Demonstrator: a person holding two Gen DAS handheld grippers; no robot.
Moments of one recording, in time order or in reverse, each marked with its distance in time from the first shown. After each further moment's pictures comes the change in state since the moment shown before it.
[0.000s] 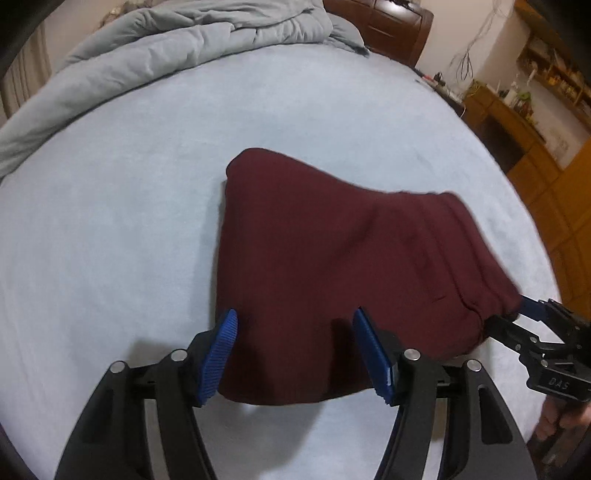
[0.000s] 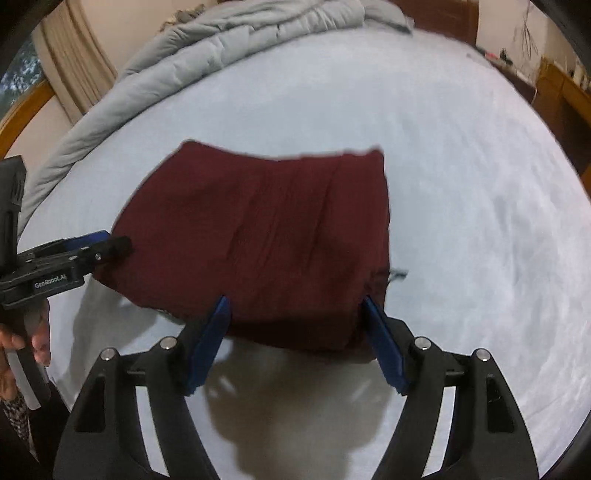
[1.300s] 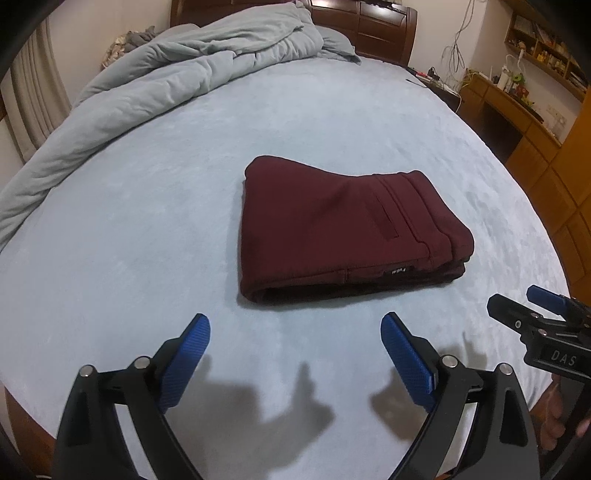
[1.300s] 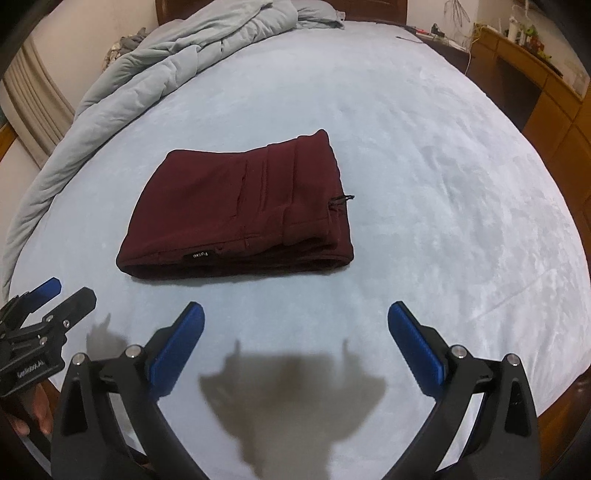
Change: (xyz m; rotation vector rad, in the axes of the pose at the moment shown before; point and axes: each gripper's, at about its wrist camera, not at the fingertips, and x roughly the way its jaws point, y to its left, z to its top) left arm -0.094 -0.037 -0.056 0.060 -0.043 0.103; right arm -0.077 0.041 -0.046 0.187 -0.021 -0.166
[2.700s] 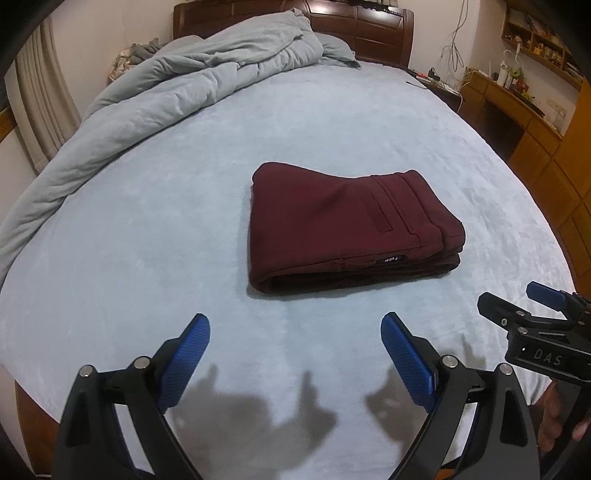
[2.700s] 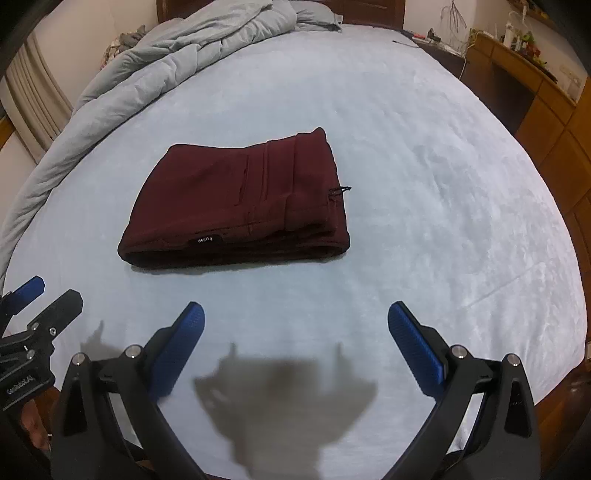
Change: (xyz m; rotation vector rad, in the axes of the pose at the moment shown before) left arm -0.030 -0.012 -0.015 0.019 -0.025 0.044; right arm -0.007 0.007 -0.009 -0.018 -0.001 -0.030
